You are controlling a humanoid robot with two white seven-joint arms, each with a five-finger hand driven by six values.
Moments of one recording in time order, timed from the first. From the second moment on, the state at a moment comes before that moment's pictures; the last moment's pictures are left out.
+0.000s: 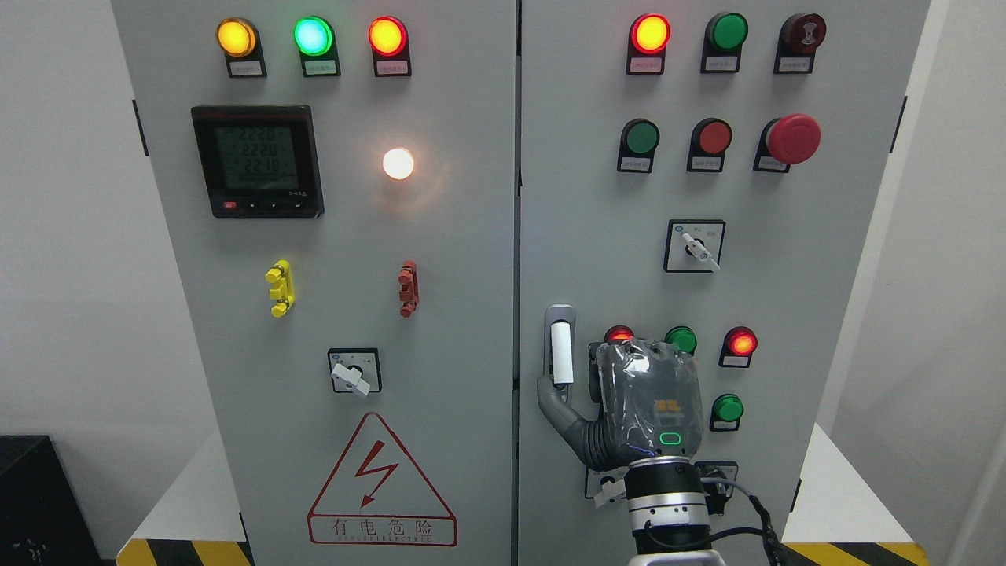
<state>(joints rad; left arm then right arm) -0.08 -0.11 0.00 0.00 0.08 -0.07 -0.06 -0.47 0.14 0.27 -1.76 1.42 0.24 -0.04</state>
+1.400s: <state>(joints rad) -0.08 -0.11 0.00 0.00 0.08 -0.07 -0.06 -0.45 0.14 0.22 -1.78 1.42 0.24 -0.06</state>
